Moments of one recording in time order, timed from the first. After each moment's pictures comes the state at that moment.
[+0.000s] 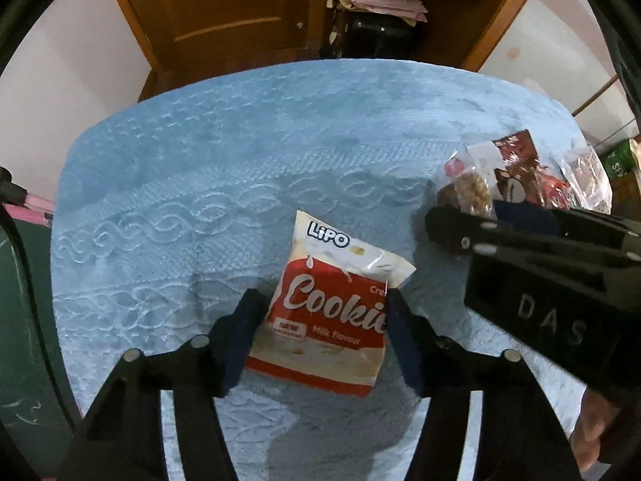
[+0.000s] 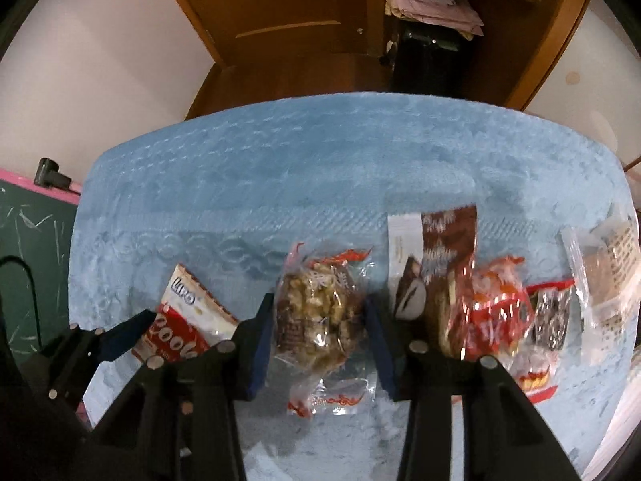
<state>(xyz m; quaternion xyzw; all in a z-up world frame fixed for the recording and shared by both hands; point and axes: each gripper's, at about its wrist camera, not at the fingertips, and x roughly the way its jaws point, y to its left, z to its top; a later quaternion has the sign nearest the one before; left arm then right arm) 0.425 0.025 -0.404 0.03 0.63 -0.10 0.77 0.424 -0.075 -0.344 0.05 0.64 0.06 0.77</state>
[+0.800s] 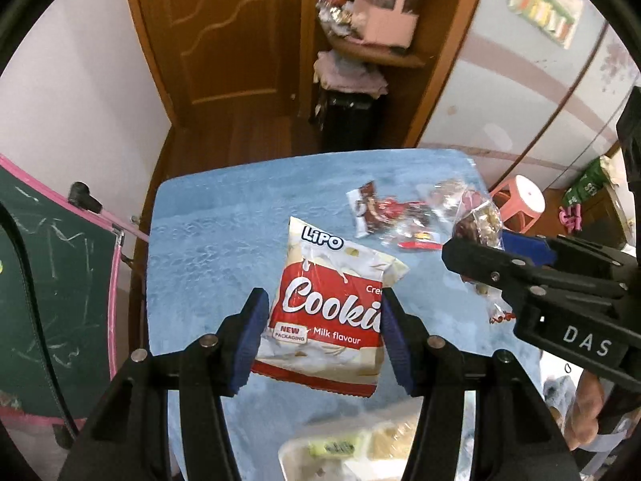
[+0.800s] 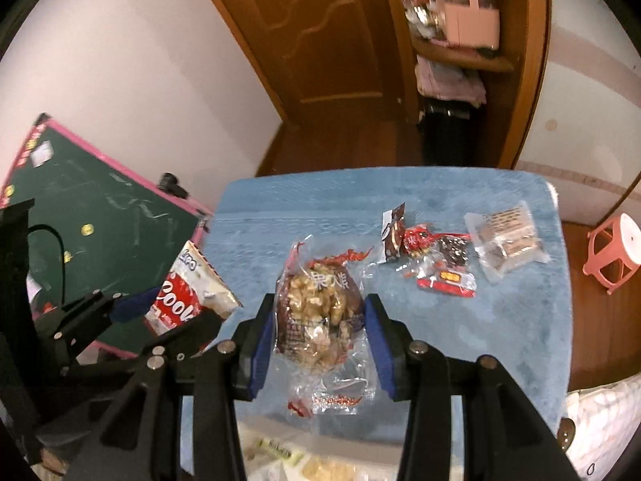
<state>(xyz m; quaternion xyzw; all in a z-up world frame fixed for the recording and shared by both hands) 0.271 0.010 -0.164 0.02 0.53 -0.10 0.84 0.266 -0.153 -0.127 0.09 0.53 0.15 0.83</state>
